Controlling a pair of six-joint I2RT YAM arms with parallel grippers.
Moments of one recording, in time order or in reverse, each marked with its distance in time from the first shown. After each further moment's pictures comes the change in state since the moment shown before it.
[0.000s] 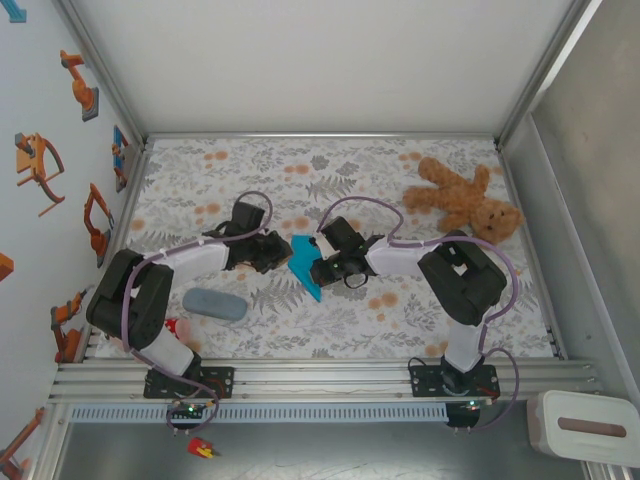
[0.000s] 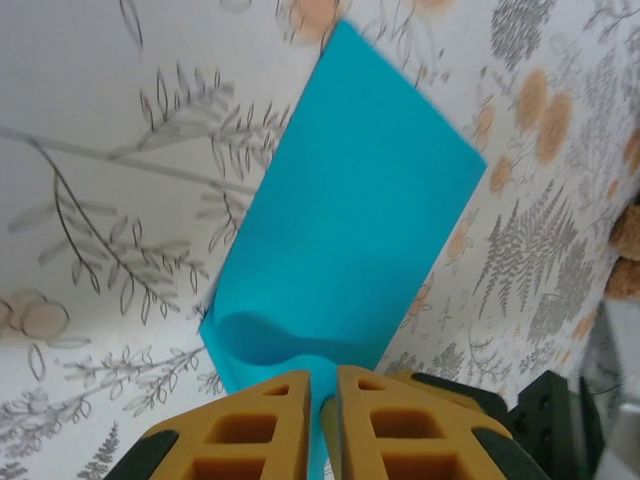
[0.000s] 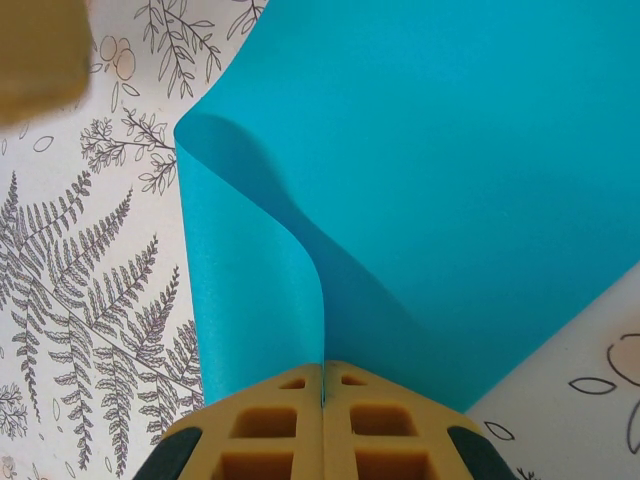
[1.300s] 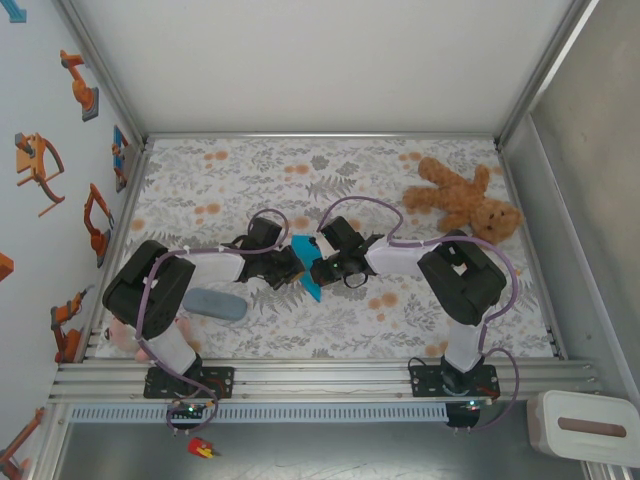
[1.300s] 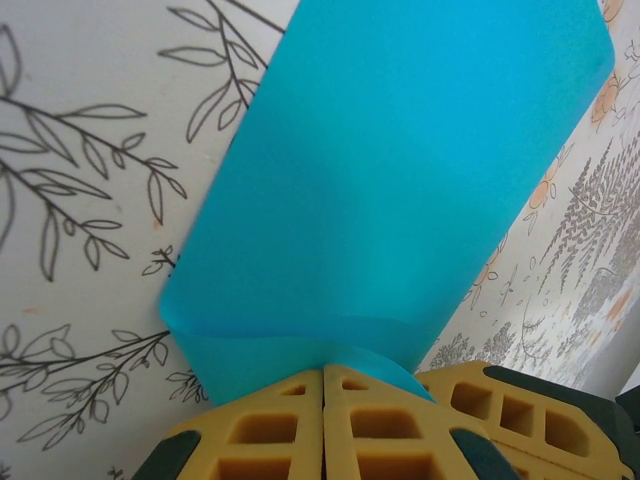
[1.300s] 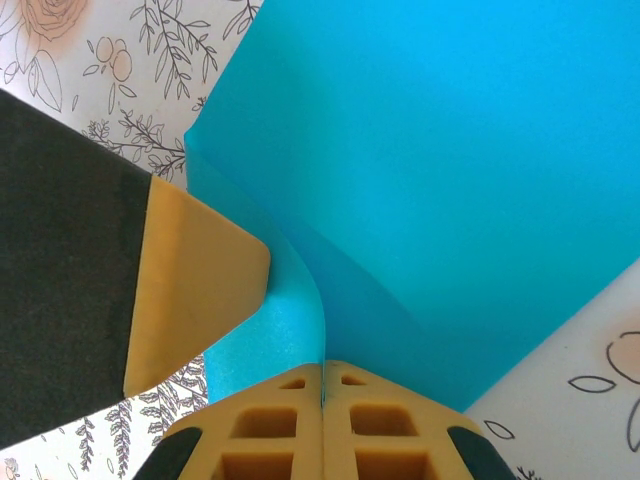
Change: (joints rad) left arm -0.095 0.102 -0.050 0.137 0.010 -0.103; right arm 0.000 0.003 0.007 -0.011 0.001 0.008
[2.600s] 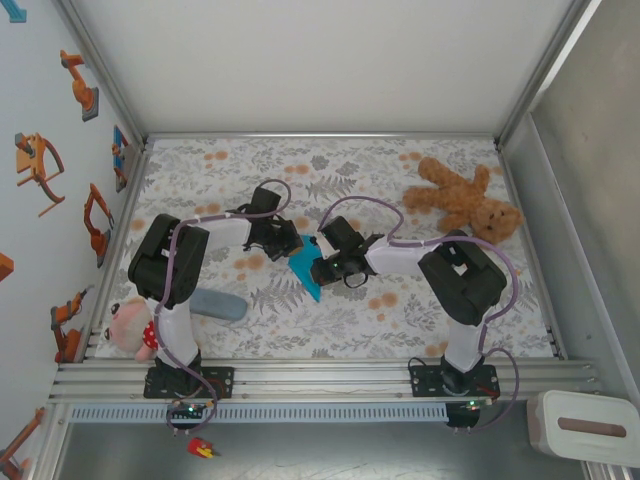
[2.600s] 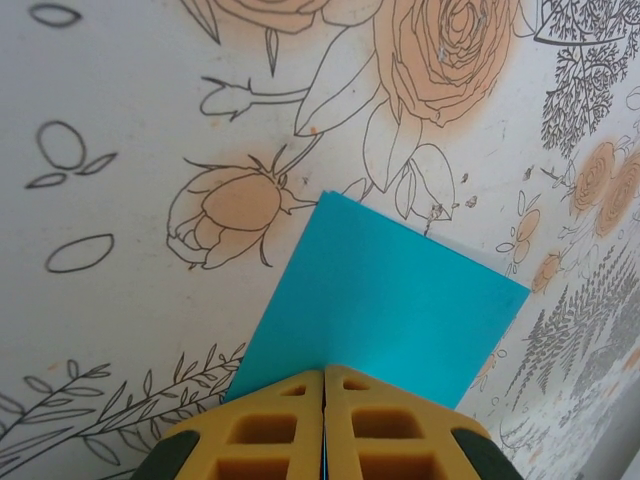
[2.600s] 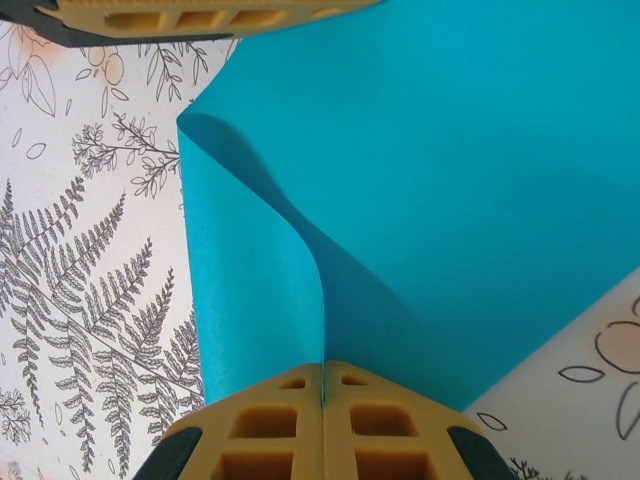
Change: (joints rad) left arm 0.122 0.235 0.344 -0.220 0.041 0.228; right arm -0.001 -0.005 0.002 -0.010 0.007 0.018
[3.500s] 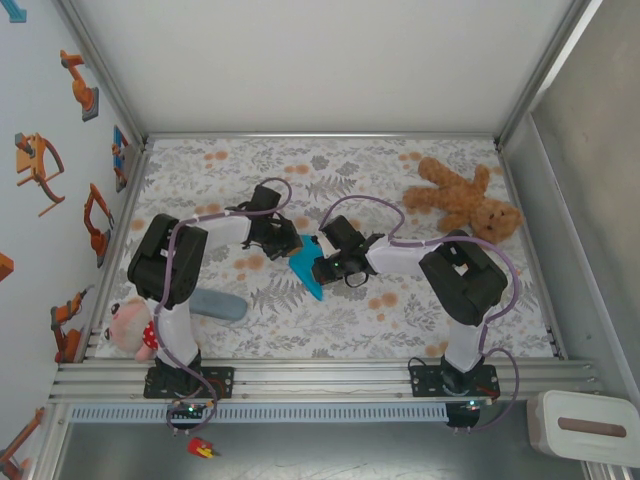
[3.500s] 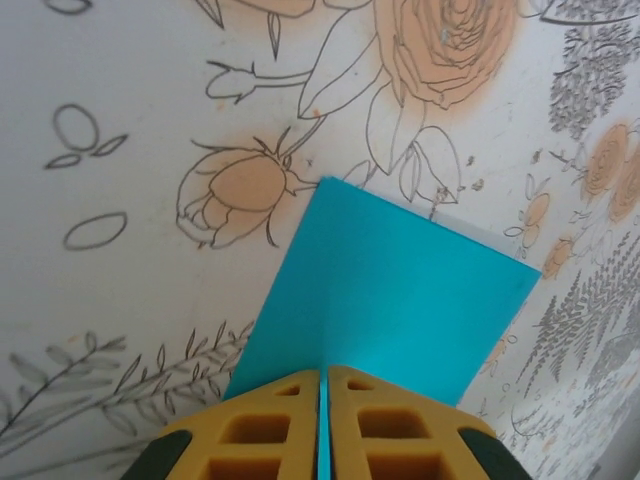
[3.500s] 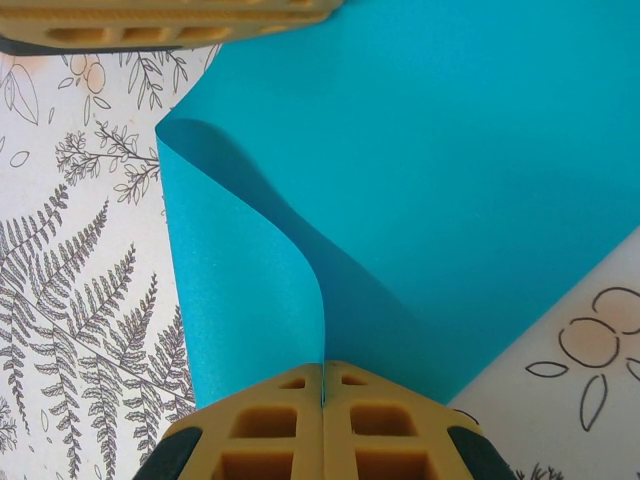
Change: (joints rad) left arm 0.002 -0.025 0.022 -0.071 -0.009 0.034; right arm -0.005 -0.003 0.000 -0.007 0.019 0.000
